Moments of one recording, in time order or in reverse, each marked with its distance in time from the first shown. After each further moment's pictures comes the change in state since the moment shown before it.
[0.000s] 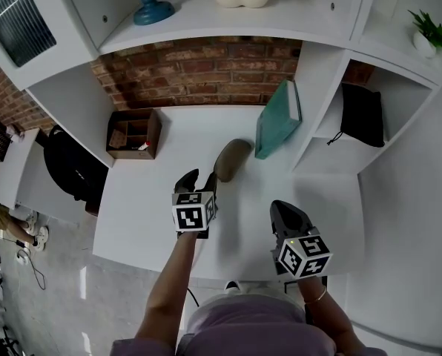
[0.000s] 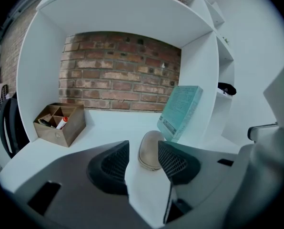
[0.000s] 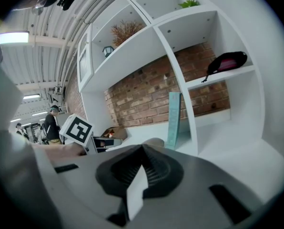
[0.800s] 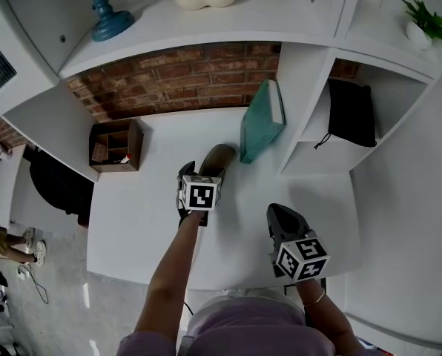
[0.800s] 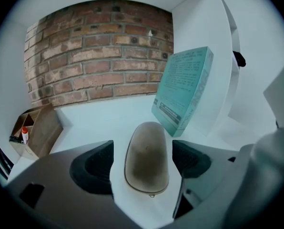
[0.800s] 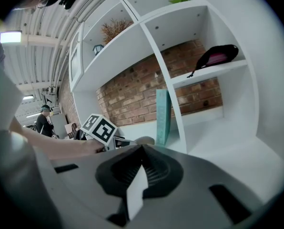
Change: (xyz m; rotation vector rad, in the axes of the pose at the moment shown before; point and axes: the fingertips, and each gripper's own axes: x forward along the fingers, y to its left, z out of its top) left arm 0.104 -0.029 -0.012 0.186 0.194 -0.038; right arm 0.005 -0.038 -0.004 0.034 0.019 -0.056
